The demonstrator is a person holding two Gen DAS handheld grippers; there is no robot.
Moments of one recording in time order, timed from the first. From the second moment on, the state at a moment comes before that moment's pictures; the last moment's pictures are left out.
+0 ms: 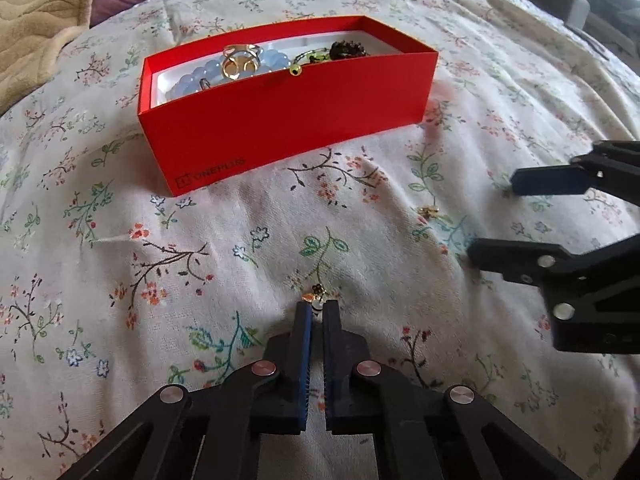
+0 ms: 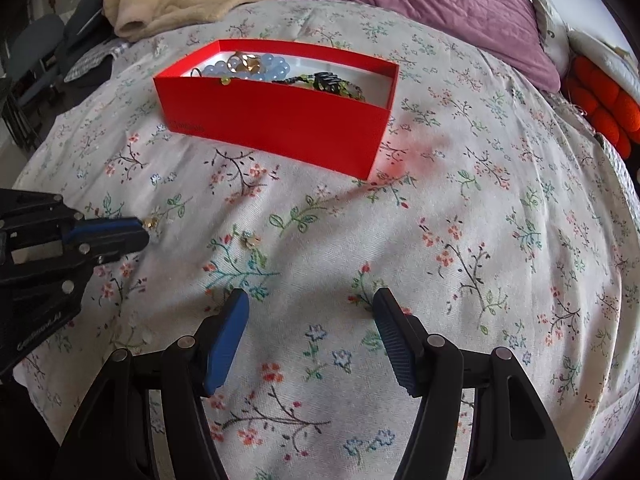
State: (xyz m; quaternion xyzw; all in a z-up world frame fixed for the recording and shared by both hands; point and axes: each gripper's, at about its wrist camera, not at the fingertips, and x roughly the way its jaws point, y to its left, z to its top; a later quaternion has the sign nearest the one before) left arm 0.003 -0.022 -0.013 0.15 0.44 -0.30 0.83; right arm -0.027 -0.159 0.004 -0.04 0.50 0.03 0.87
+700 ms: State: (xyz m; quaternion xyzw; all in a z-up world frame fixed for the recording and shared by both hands) left arm 0.007 -0.004 -0.010 0.14 0.45 -0.29 0.83; right arm 0.001 -0.130 0.003 -0.01 0.51 0.09 0.85
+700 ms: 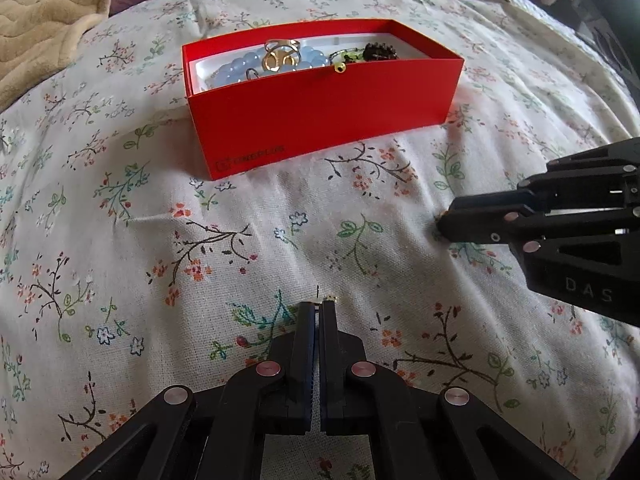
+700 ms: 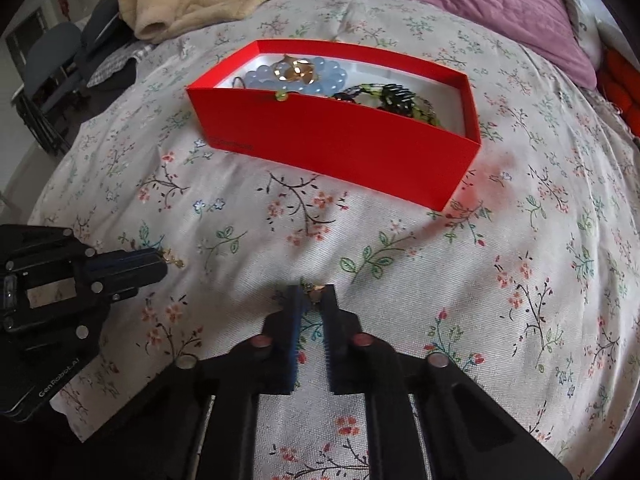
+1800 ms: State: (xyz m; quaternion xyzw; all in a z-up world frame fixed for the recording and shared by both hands) left arm 0.043 0.004 0.056 0.04 0.44 -0.28 0.85; right arm 0.012 -0.162 0.064 0.07 0.50 0.08 0.86
